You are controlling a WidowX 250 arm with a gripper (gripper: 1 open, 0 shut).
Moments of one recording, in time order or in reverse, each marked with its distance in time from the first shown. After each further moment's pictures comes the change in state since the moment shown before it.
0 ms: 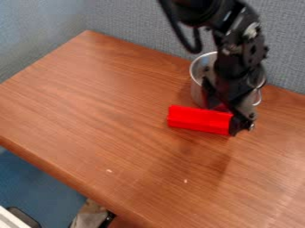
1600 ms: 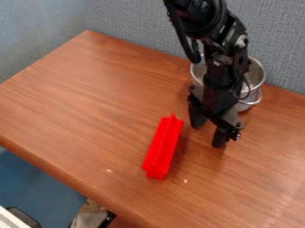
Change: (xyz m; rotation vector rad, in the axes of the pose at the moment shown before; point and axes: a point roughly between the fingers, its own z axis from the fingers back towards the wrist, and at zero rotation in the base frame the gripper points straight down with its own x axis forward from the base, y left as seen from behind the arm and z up) arm -0.026 0.003 -0.036 -0.080 0.179 0.146
